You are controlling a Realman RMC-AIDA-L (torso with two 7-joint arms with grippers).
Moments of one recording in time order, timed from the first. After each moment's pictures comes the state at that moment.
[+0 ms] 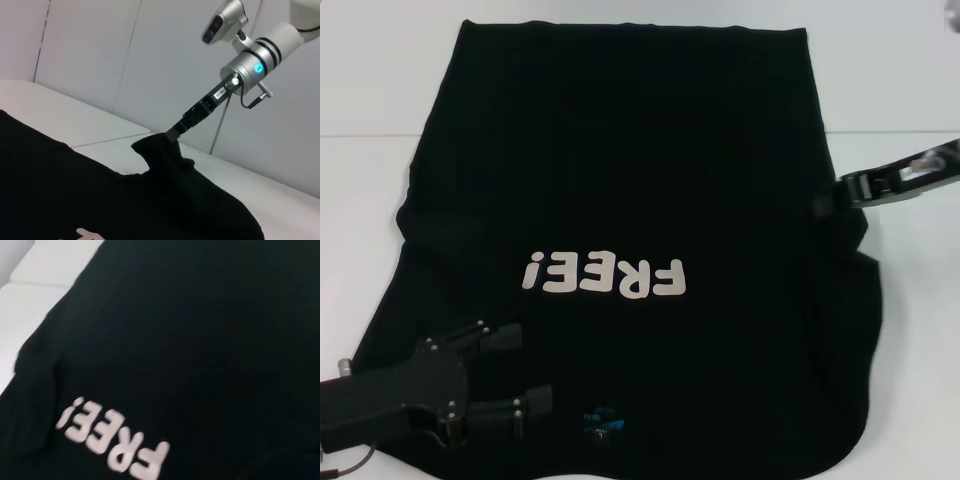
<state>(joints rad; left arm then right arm) -0.34 -2.12 0.48 0.66 2.08 1.77 -1.21 0.86 2.03 -0.74 -0.91 -2.57 -1.46 2.47</state>
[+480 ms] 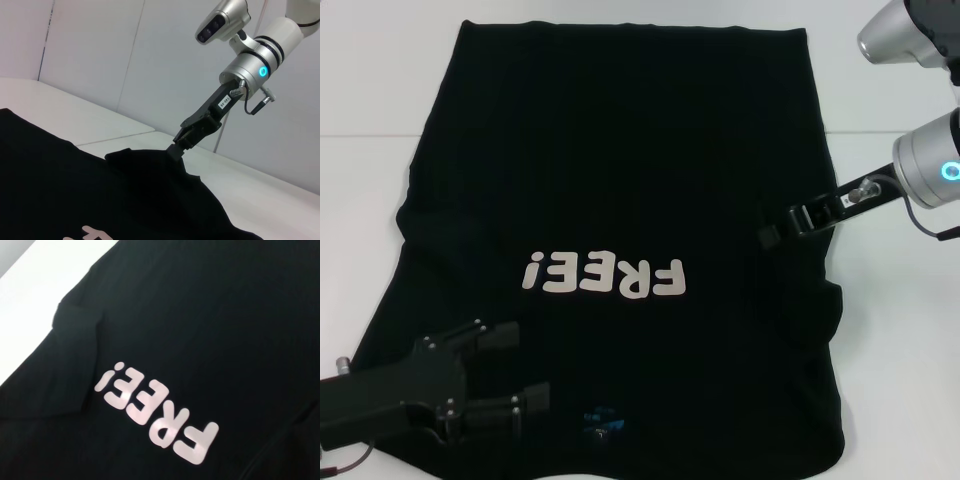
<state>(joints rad) -0.34 -2.11 0.48 0.66 2.08 1.76 -1.21 0.91 2.07 -0.84 -0.86 -2.56 -1.45 2.43</state>
